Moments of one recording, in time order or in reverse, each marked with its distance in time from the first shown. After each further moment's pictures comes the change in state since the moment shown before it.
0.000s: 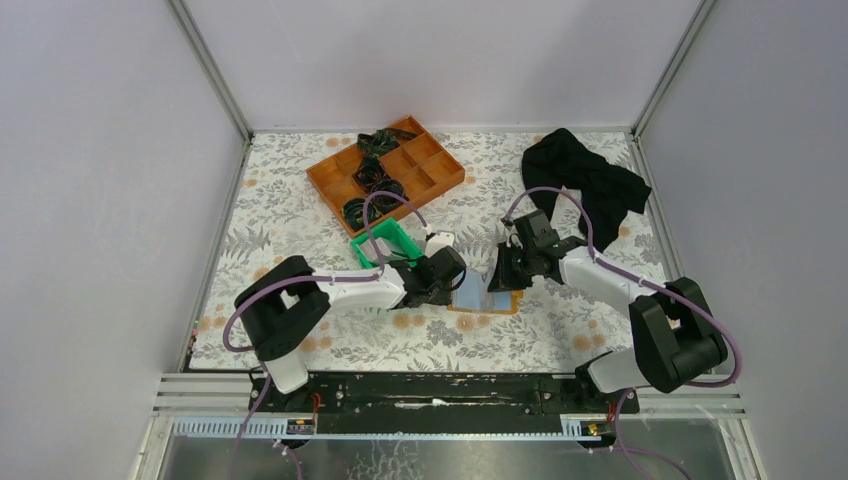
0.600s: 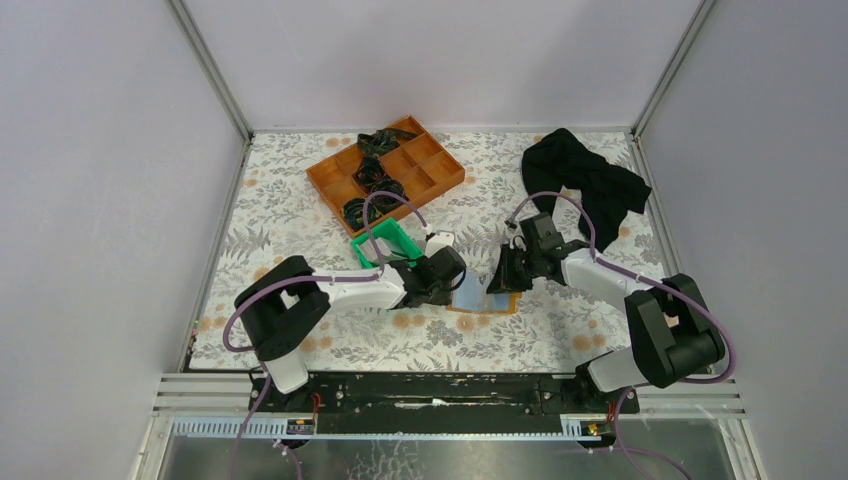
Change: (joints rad) left arm 0.000 0.000 0.000 0.000 0.010 0.000; right arm -0.042 0.021 -0.048 0.075 -0.098 0.024
